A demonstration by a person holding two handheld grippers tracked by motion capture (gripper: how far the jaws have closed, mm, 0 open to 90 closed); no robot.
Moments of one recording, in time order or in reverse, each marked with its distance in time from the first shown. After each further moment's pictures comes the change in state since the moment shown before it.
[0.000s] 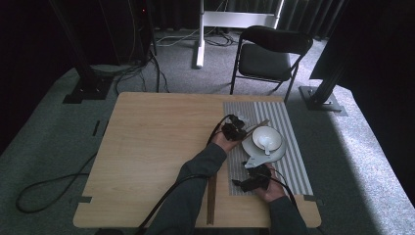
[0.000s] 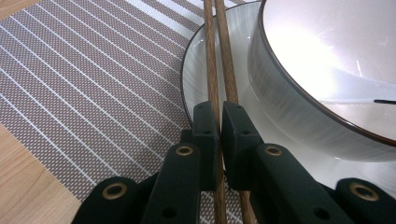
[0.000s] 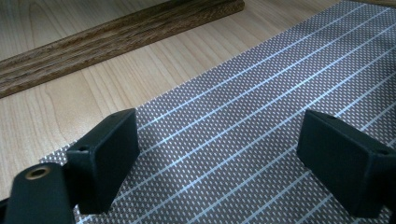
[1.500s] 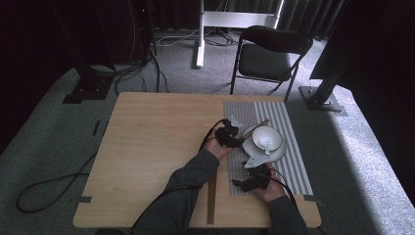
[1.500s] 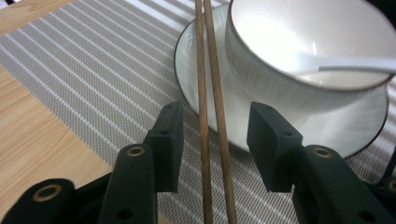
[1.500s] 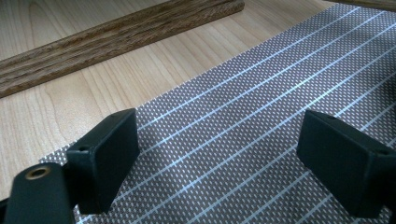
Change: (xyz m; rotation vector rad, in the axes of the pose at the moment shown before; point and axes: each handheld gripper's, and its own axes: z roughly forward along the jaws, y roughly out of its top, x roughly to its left) left arm -0.016 -0.023 -0.041 -0.037 0.031 0.017; right arm 0.000 0.000 0.000 0.000 0.000 0.001
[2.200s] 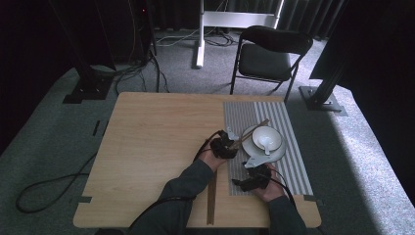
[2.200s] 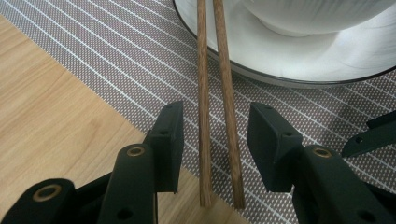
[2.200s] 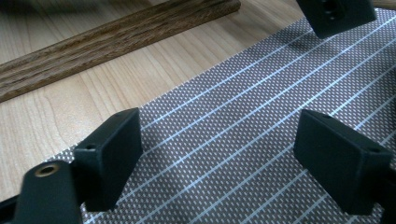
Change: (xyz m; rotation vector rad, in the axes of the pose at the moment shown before) left arm -0.012 -0.038 0.000 0.055 0.064 0.035; right arm 0.002 0.001 -0.001 0.003 -0.017 0.019
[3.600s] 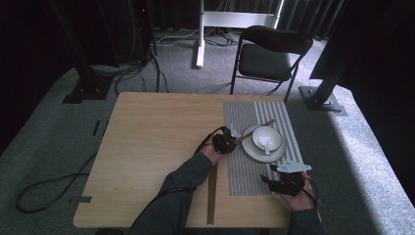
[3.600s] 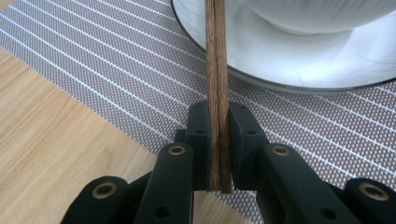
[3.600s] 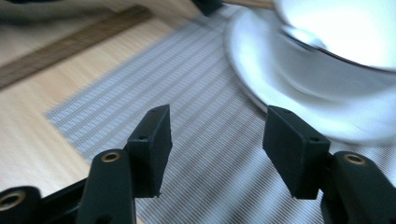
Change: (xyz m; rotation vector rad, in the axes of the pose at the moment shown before) left arm 0.012 0.015 0.013 0.035 -0.011 0.123; right arm -0.004 -0.031 -0.102 -0.063 -0.243 0.133
